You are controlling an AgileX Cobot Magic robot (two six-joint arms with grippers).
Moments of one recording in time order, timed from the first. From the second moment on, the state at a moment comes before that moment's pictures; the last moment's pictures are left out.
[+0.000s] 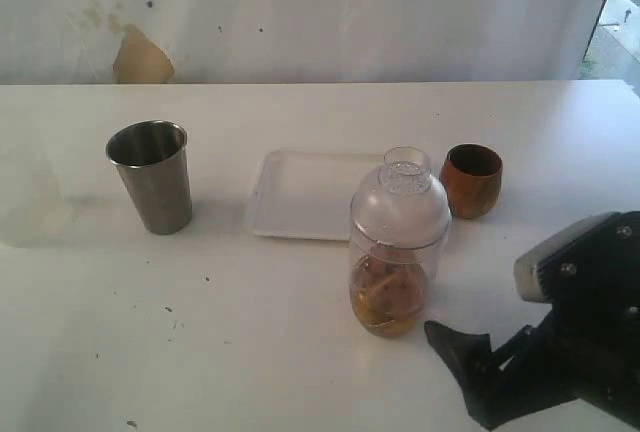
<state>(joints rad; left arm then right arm) 0.01 0.01 -0.01 -0.04 0.23 0.06 0.54 0.98 -0.20 0.58 -0.18 -0.56</state>
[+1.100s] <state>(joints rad) 0.01 0.00 -0.01 -0.04 0.23 0.06 0.62 1.57 -0.23 0.19 -0.91 -0.18</state>
